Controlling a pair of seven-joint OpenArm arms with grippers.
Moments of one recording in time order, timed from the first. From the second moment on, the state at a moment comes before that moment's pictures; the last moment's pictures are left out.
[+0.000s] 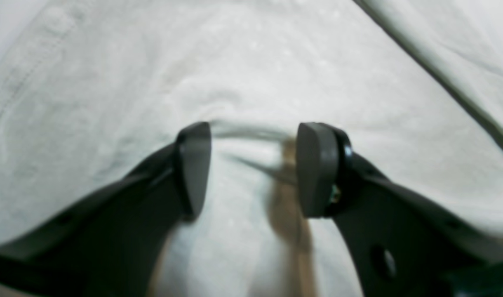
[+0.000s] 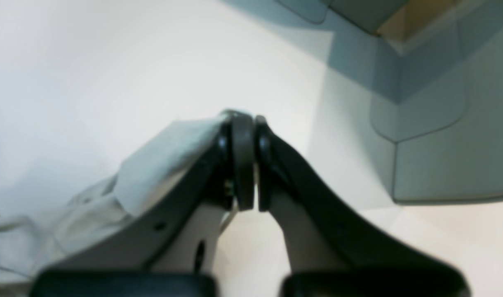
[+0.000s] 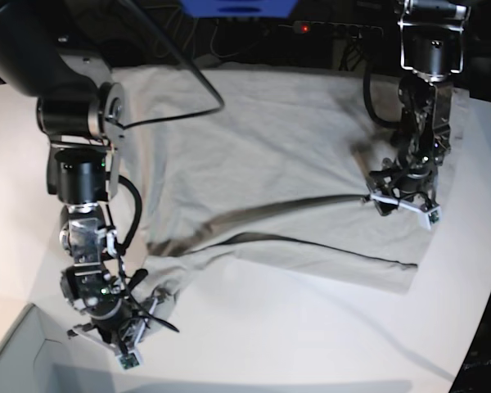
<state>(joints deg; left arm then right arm) -3.8 -13.1 -3.4 61.0 -30.5 5.4 18.3 33.7 2.6 8.1 52.6 -26.9 19.4 -18.8</state>
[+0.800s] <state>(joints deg) -3.2 -13.0 -3.2 72.8 -31.0 6.7 22.3 5.3 1.2 8.2 83.7 -26.9 19.3 -22.4</state>
